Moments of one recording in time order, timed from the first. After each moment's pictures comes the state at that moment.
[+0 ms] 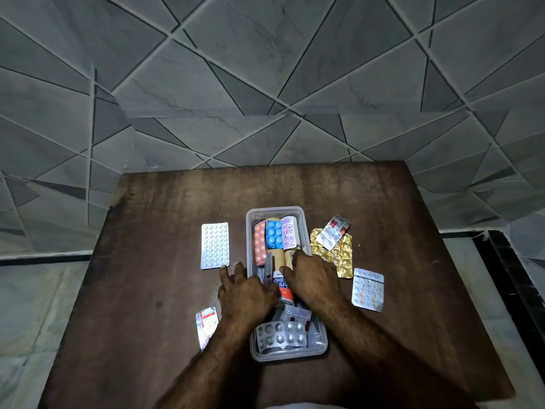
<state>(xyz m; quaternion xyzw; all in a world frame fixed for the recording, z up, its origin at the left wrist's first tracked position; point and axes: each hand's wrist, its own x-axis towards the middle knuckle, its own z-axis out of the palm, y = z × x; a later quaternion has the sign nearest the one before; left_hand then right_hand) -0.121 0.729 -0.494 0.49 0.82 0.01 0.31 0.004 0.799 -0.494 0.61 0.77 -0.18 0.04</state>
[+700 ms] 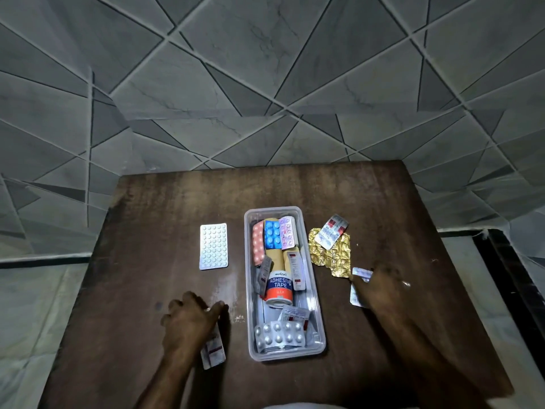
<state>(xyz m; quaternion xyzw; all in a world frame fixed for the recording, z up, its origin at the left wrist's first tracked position) -0.199 0.669 -0.536 0.33 0.90 0.06 0.27 0.137 0.807 -0.527 0.78 0.58 -0.24 0.00</state>
